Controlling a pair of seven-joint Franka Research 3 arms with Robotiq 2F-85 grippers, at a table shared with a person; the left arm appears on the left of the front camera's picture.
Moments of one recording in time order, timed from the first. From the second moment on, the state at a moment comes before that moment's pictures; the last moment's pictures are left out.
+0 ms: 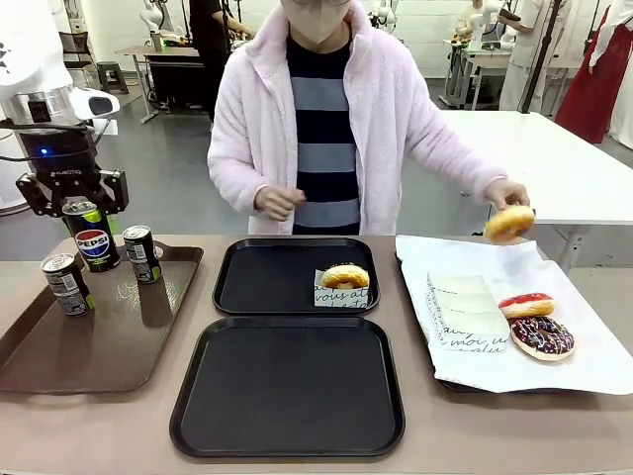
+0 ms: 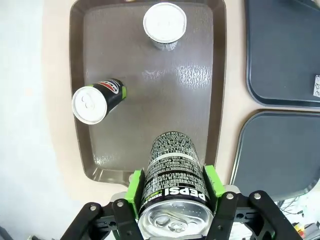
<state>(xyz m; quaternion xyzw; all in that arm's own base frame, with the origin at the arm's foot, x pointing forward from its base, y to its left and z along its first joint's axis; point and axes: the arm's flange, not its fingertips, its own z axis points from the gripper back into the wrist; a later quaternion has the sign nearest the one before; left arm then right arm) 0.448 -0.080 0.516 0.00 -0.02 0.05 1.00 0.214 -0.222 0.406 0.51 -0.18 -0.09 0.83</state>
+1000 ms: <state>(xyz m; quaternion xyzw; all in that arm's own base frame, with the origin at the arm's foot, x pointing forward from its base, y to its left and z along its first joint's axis) 0.483 -0.165 0.508 -0.01 -0.04 -0.02 1.00 0.214 -0.222 0.406 0.51 -0.18 -0.09 0.83</state>
